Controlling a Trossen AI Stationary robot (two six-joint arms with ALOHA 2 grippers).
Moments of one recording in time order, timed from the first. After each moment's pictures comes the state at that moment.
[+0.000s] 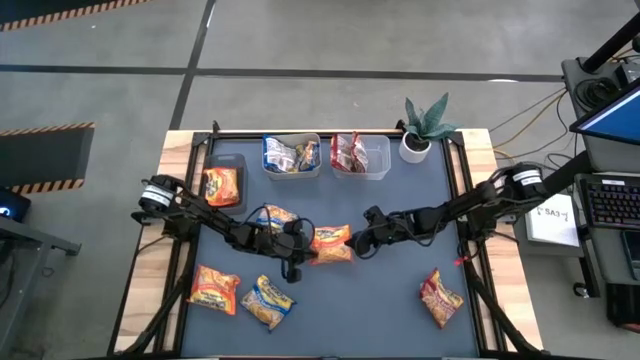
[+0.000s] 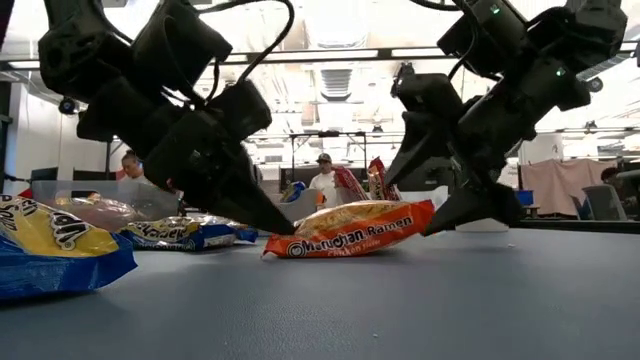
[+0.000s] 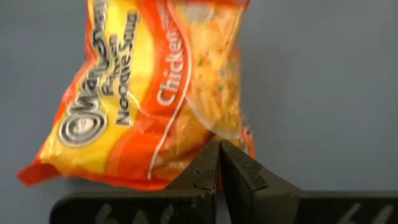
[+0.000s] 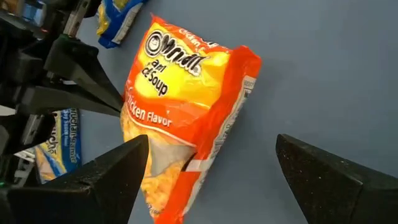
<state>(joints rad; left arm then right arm) -0.24 1.82 0.64 0.55 -0.18 -0.24 0.15 1.59 0.59 0.31 0.12 1.19</state>
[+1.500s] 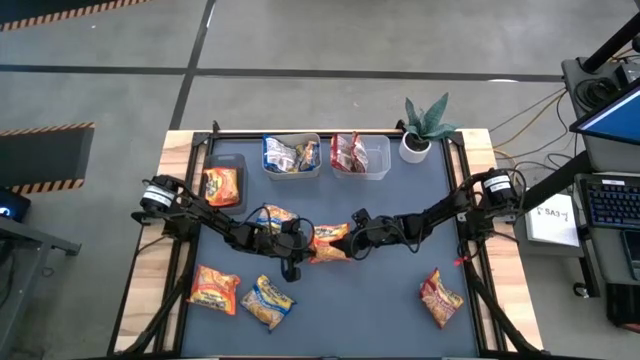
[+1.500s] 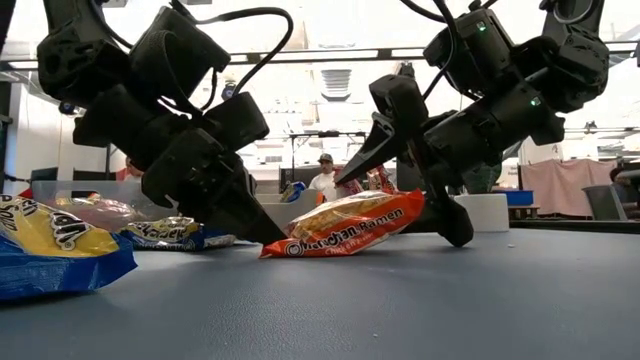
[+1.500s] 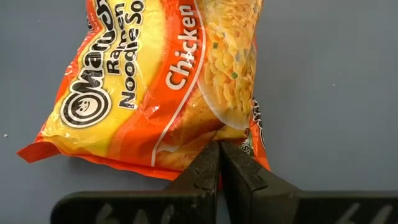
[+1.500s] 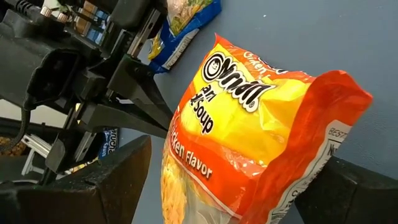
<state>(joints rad) -0.24 1.82 0.63 0.55 -0.20 -0.25 0.14 1.82 0.62 0.72 0.16 1.11</state>
